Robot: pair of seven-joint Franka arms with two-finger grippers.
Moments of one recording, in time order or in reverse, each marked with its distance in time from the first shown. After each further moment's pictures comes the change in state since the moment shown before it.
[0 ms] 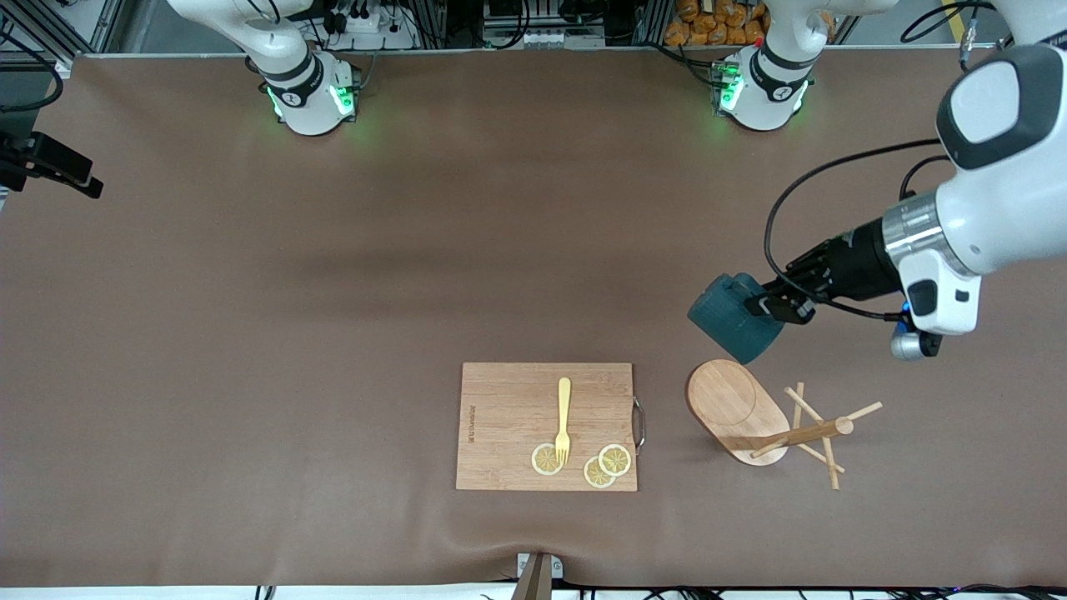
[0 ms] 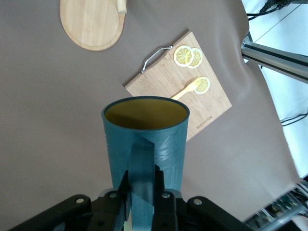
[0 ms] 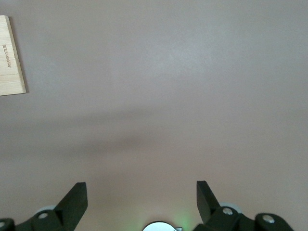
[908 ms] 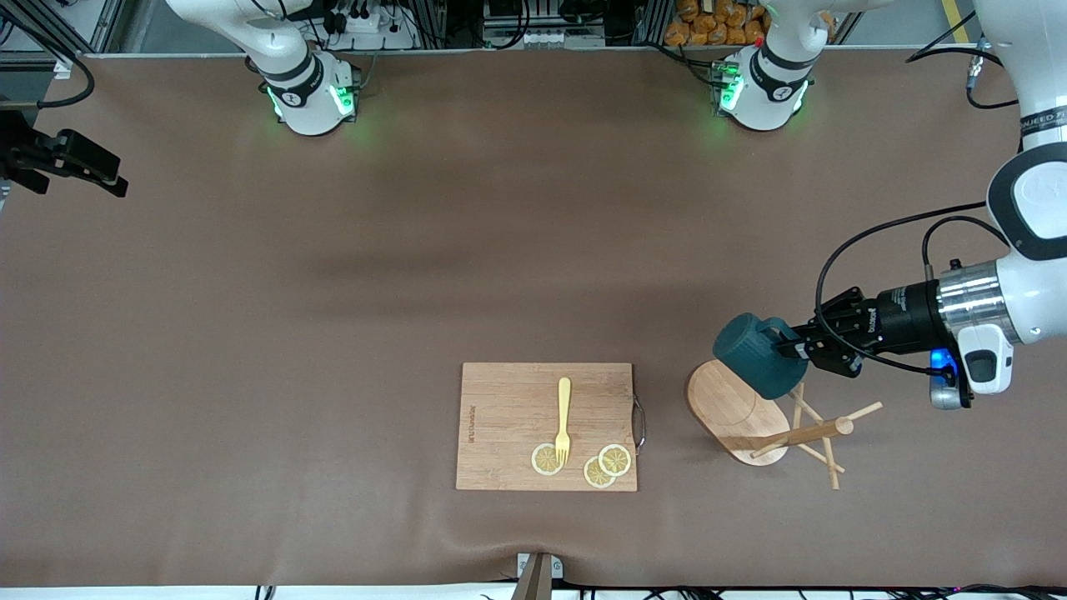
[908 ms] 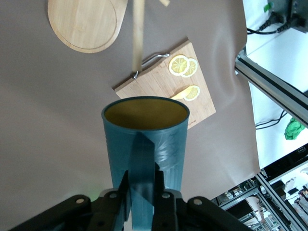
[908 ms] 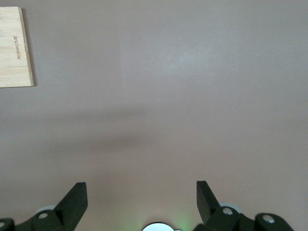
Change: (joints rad) left arm 0.128 0.108 0.001 -0.001 -0.165 0.006 0.083; right arm 0.058 0.000 0.002 0.000 -0.007 0.006 0.000
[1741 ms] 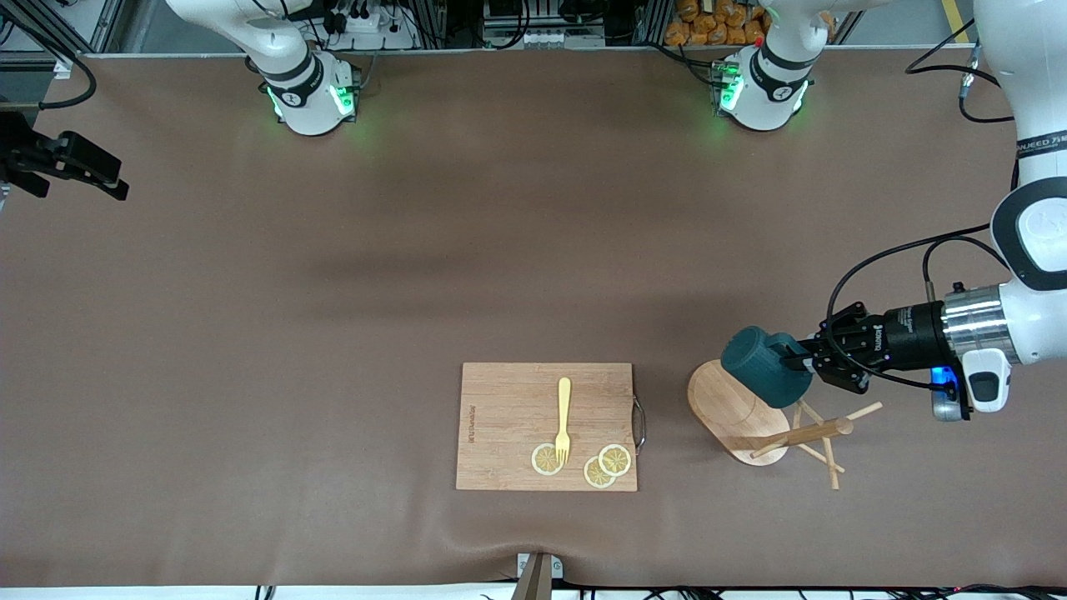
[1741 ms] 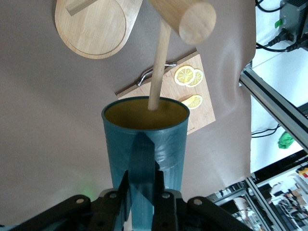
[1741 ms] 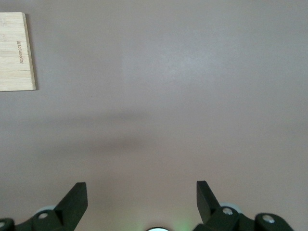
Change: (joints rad) left arm 0.047 0.055 0.000 0.000 -0.054 0.000 0.001; right arm 0.008 0.001 0.000 0.000 -0.002 0.019 0.000
